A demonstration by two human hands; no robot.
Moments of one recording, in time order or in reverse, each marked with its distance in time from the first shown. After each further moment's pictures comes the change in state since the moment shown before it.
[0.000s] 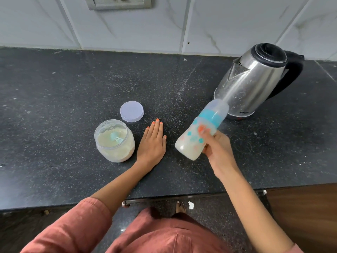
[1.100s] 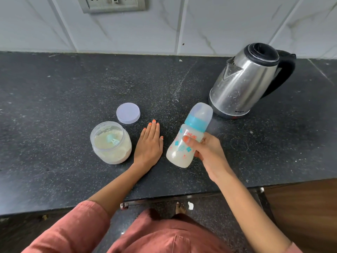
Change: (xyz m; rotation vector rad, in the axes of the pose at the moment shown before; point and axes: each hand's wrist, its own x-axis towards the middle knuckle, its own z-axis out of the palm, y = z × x) left_hand 0.001 0.000 0.000 0.006 -0.015 0.003; right_hand -0.008 0.005 0.001 -0.163 -0.083 0.040
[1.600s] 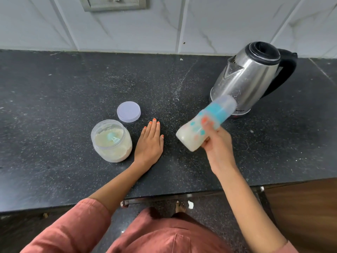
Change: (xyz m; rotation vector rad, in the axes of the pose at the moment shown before) left_hand -0.001 -0.001 0.001 -0.014 0.024 0.003; right_hand 0.007 -0.008 -0.003 0.279 0.162 -0.106
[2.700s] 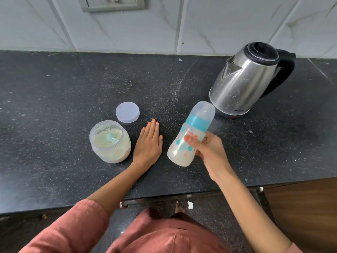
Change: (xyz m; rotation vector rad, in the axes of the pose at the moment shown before) left_hand 0.000 0.000 0.000 -0.001 -0.005 -0.004; right_hand -0.009 0.005 -0.003 -0.254 -0.143 0.081
